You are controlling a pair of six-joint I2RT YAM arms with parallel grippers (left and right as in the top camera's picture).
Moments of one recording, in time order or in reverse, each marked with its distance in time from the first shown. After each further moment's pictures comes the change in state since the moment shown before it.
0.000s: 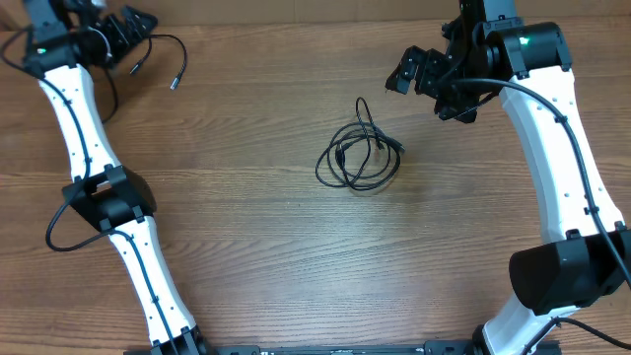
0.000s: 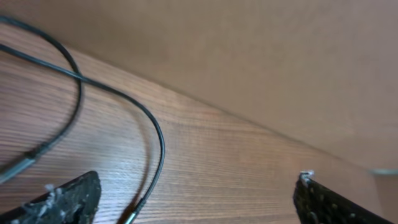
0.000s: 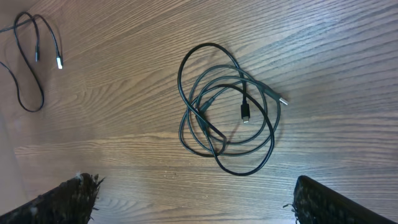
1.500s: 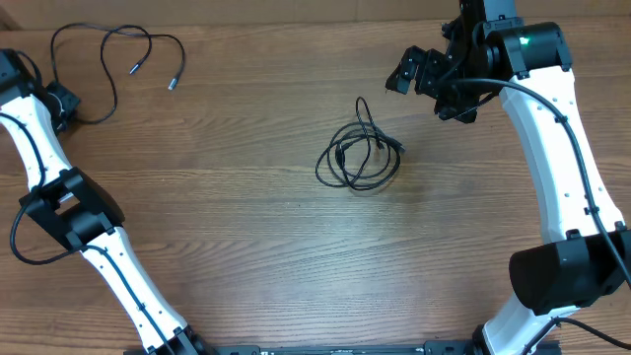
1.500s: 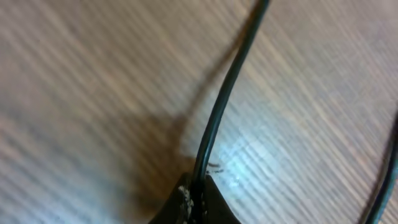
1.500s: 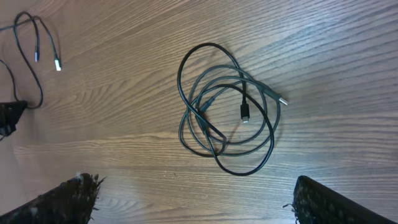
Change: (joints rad) left arm 0.199 -0.021 -0.322 0.019 -0.626 -0.029; right arm 0.000 0.000 0.000 0.000 0.000 0.000
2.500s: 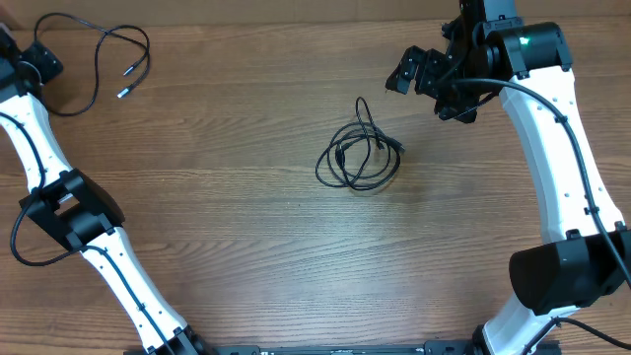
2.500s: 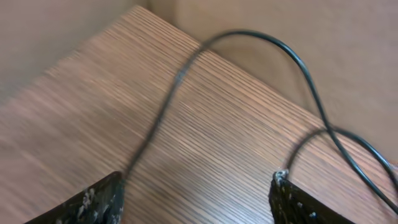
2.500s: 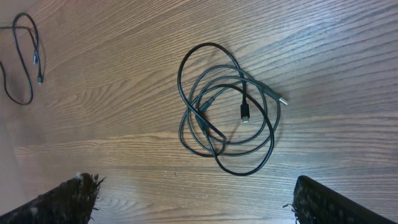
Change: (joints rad) left arm 0.000 0.000 0.042 0.377 0.061 0.181; right arm 0.000 0.000 0.000 0.000 0.000 0.000
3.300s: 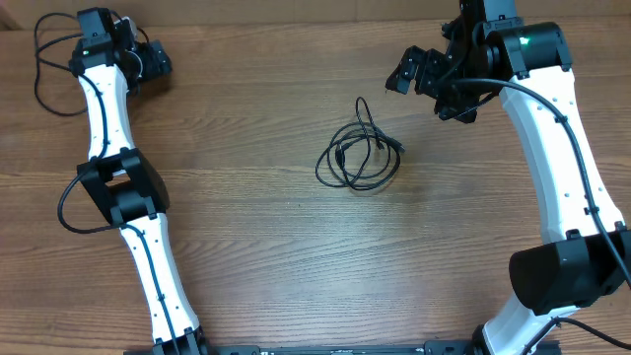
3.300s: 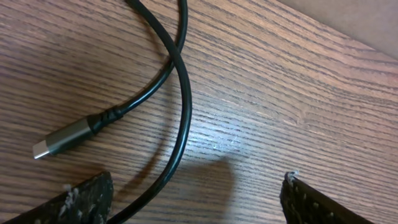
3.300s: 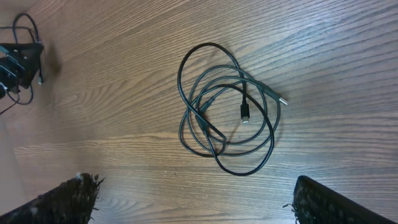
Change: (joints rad) left arm -0.282 0.000 -0.034 -0.306 0.079 0.012; right arm 0.000 0.000 0.000 0.000 0.000 0.000
